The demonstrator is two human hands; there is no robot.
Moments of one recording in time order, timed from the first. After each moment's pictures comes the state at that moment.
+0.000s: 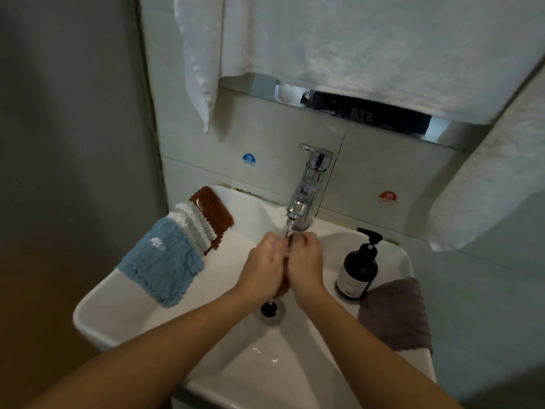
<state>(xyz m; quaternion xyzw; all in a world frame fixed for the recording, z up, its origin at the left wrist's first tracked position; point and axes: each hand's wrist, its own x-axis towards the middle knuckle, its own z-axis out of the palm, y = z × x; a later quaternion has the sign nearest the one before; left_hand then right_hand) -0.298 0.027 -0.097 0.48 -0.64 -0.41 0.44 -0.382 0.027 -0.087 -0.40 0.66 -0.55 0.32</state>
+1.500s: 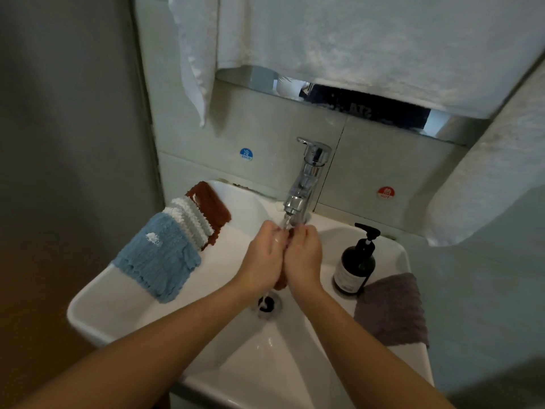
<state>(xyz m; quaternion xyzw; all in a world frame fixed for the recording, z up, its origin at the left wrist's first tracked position) -0.300 0.025 -0.091 0.45 -0.62 -0.45 0.46 -0.381 0.028 -0.085 -0.39 0.66 -0.57 0.29</state>
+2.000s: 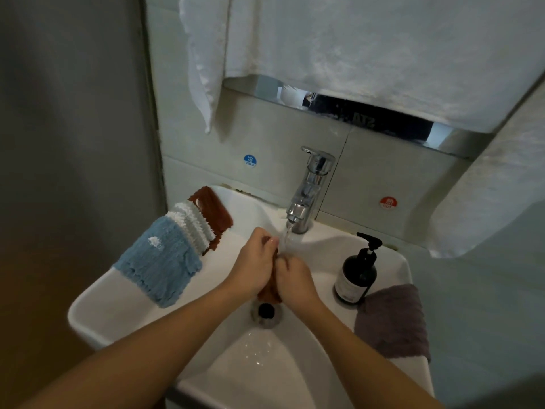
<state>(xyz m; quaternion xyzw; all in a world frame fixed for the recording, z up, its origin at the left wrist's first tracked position) -0.289 0.009 -0.096 0.48 -0.63 -0.41 0.45 -0.388 0.030 -0.115 -0.57 0.69 -0.34 0.27</state>
